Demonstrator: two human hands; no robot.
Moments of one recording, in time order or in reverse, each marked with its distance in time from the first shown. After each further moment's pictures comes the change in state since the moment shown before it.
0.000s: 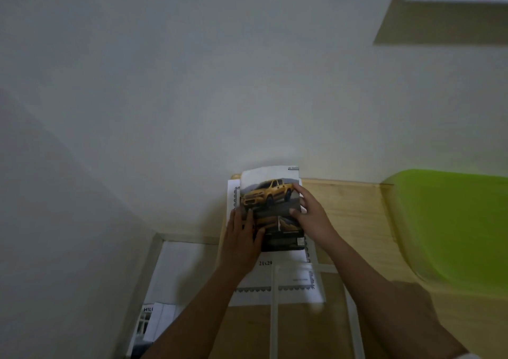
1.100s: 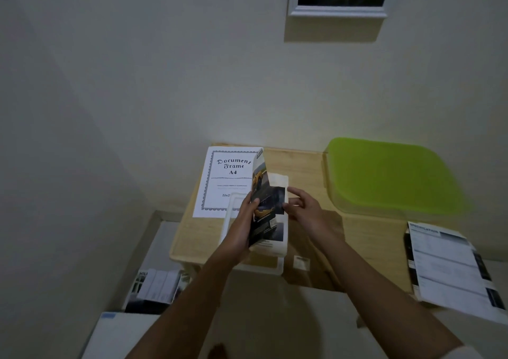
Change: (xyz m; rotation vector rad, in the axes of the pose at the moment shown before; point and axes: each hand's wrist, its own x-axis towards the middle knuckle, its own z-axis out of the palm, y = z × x) left_hand -0.208 0.173 -0.003 -1.282 -0.152 -0.181; right_hand -0.224 0.013 -0.098 0.111 0.052 0.086
